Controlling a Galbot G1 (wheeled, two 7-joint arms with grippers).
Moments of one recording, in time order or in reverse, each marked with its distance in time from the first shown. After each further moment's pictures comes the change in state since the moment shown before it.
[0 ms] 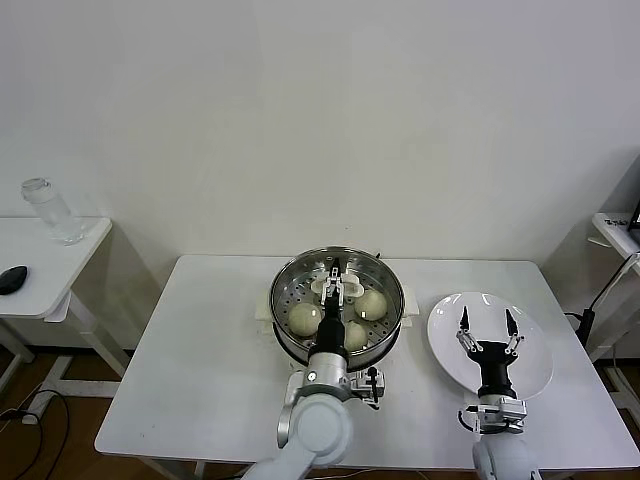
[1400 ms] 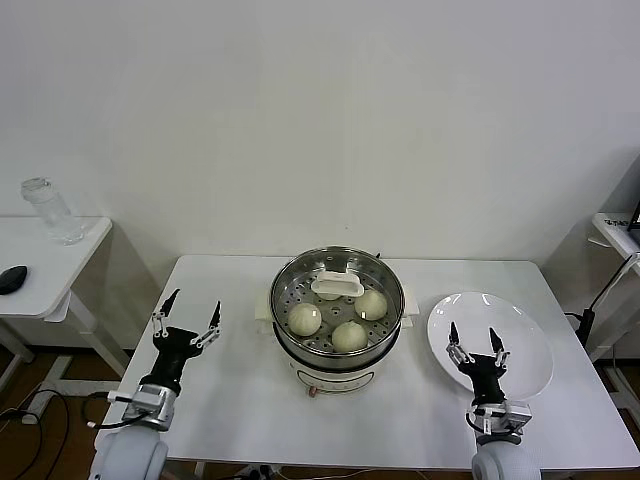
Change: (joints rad) left arm 0.395 0.202 -0.774 -0.057 -1.515 -0.744 -0.220; right arm -0.080 -0.064 -0.063 0.113 0.290 -0.198 -0.027
